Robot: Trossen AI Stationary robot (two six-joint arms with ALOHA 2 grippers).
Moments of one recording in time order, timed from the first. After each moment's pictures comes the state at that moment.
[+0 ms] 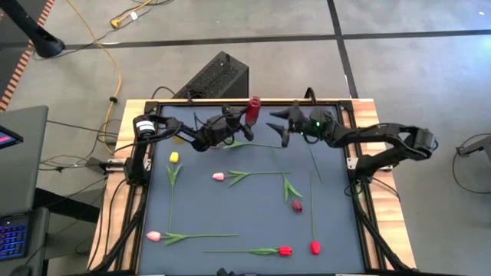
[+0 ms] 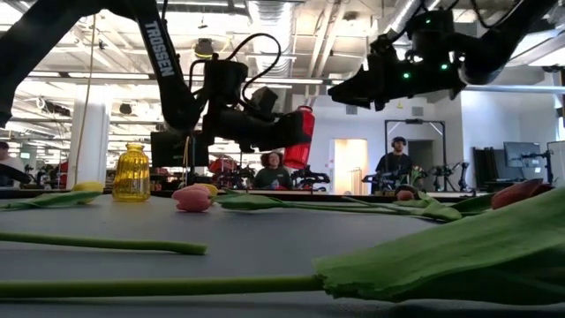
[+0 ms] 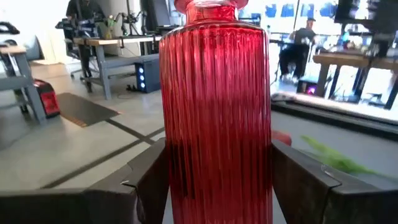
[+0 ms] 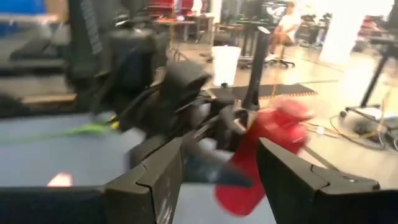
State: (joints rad) left arm 0.39 2.05 0.89 1.17 -0.29 0.00; right arm -0.49 1.35 0.55 0.76 -0.15 -0.05
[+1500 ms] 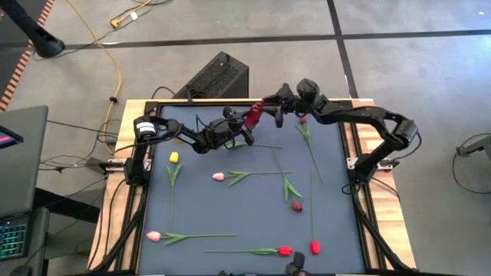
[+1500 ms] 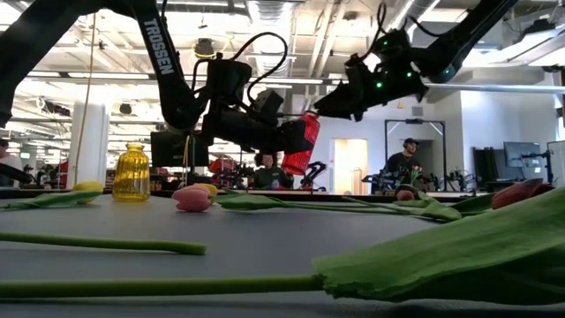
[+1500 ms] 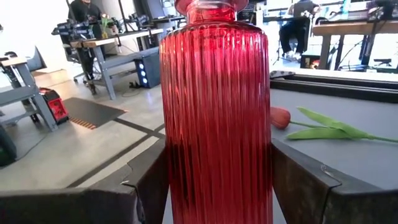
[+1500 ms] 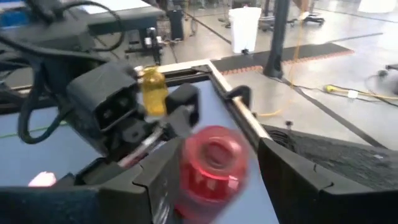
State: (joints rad) left arm 0.36 2.05 0.89 1.12 -0.32 0.09; right arm -0.70 1.55 0.86 0.46 -0.45 -0.06
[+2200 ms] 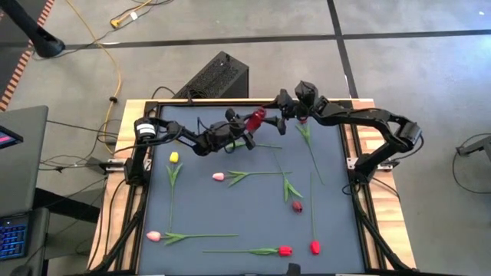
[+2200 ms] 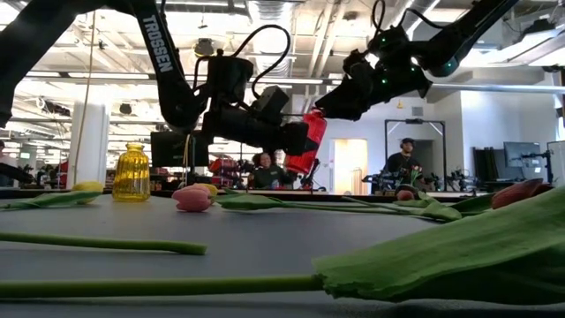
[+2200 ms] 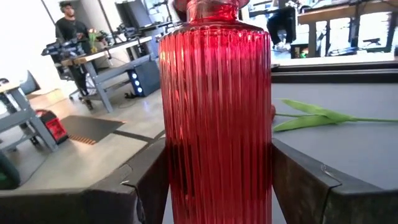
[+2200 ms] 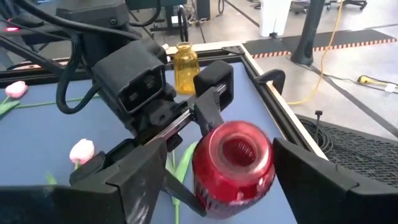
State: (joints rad) left arm 0.32 2.05 0.89 1.12 -0.30 0.21; right arm -0.64 1.52 0.86 0.33 -0.51 -0.13
